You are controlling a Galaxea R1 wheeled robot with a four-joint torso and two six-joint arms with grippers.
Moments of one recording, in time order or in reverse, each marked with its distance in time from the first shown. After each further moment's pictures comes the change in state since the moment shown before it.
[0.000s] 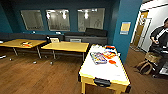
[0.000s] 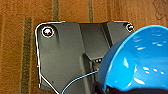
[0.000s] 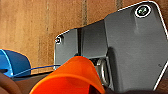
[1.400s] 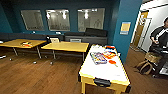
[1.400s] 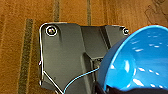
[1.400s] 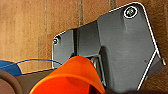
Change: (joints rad) left arm 0.068 -0.054 -0.044 0.002 -0.213 0.000; right arm -0.012 -0.123 0.131 -0.001 0.001 0.024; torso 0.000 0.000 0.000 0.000
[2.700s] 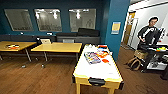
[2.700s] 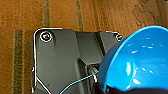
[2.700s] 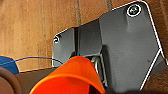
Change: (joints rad) left arm 0.003 -0.002 -0.001 -0.001 -0.070 -0.001; right arm -0.004 0.037 -0.049 -0.014 0.006 0.000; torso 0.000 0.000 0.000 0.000
